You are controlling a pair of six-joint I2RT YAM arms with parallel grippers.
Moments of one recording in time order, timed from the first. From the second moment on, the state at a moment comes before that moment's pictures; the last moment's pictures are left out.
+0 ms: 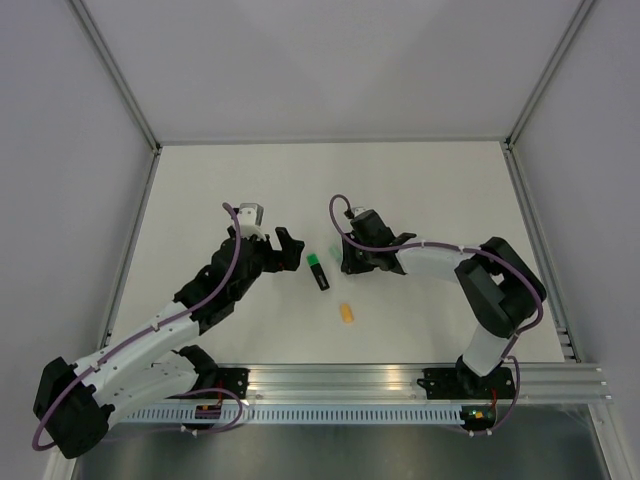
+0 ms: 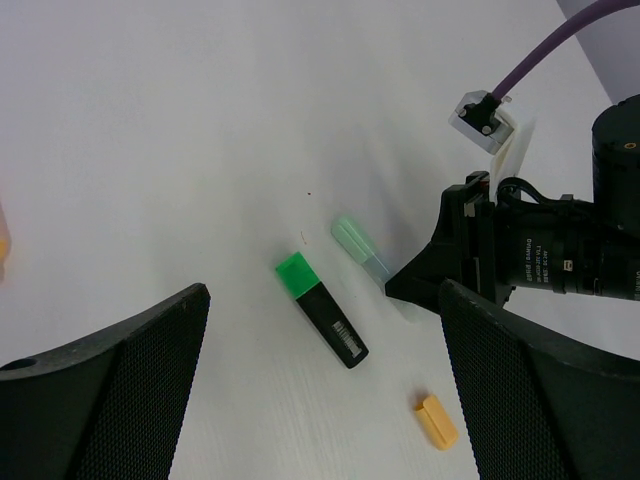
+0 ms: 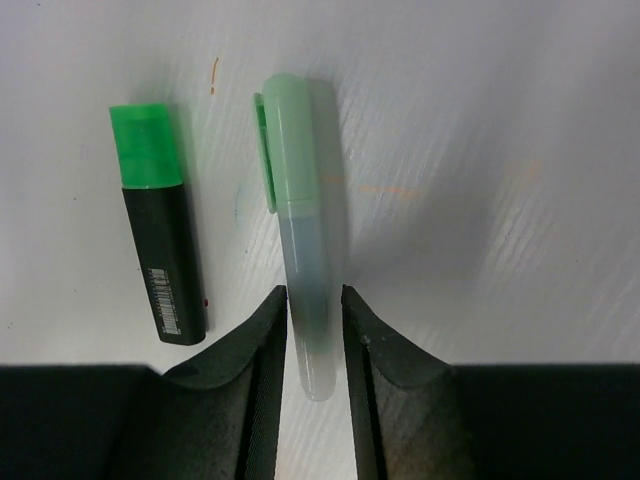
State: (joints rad) left arm -0.71 0.90 0.59 0.02 -0.29 -0.45; right arm 0.66 1.74 0.94 -0.10 -0.06 0.45
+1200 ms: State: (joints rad) left arm -0.71 0.90 0.58 0.03 -0.32 -0.45; right arm 0.96 1.39 0.74 -0.29 0.13 0.50
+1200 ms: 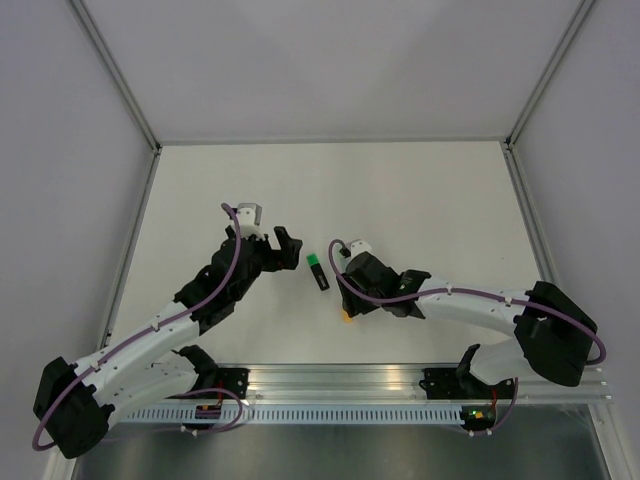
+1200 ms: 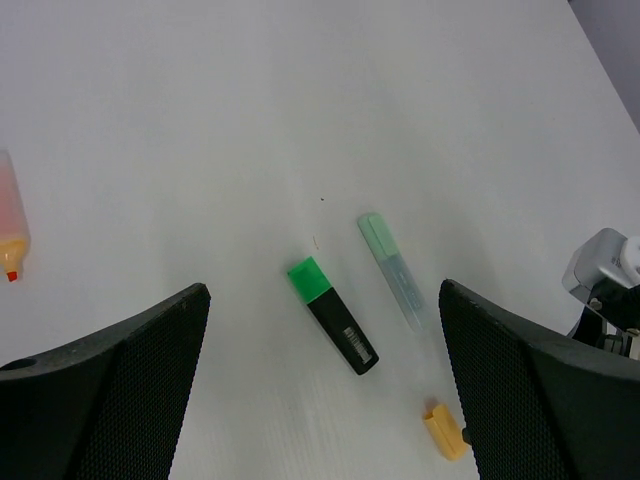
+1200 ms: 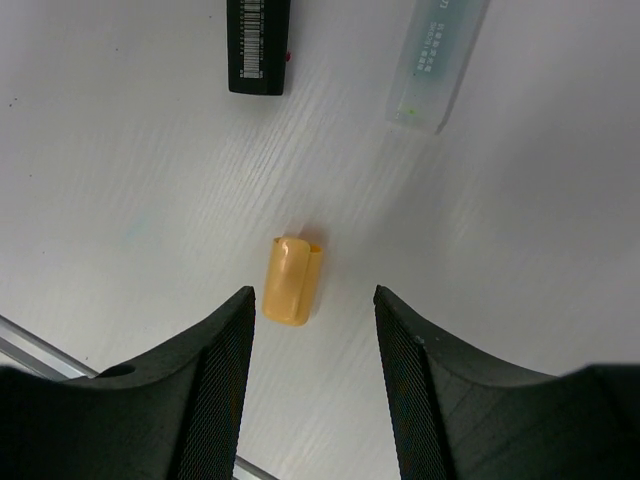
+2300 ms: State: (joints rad) left arm -0.17 1.78 1.42 -0.58 -0.26 -0.18; right arm 0.97 0.95 0.65 -0.22 0.03 0.43
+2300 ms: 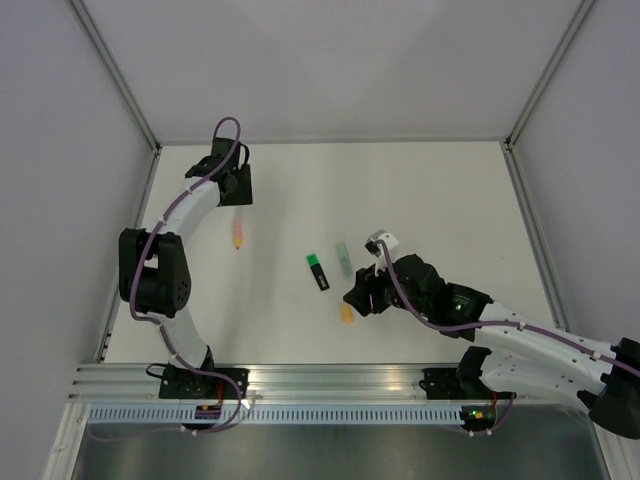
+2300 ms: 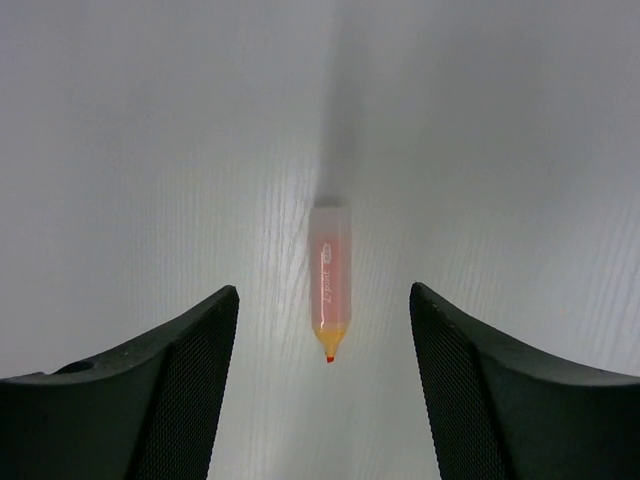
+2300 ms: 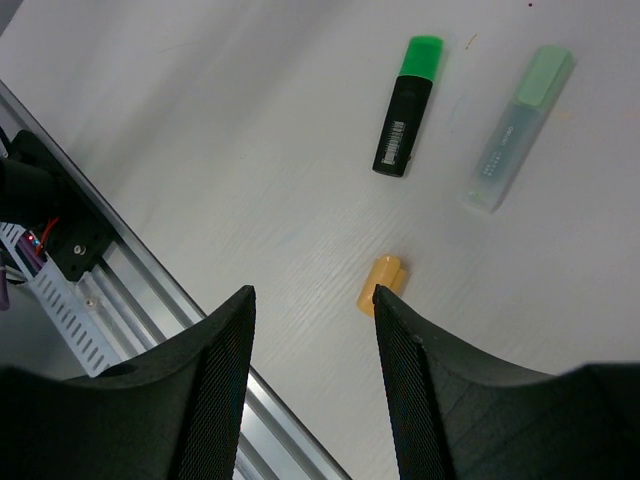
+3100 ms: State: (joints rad) left arm -0.14 2.01 1.49 -0.74 -0.26 -0.41; right arm 0.97 0.87 0.62 -0.19 -0.05 0.43
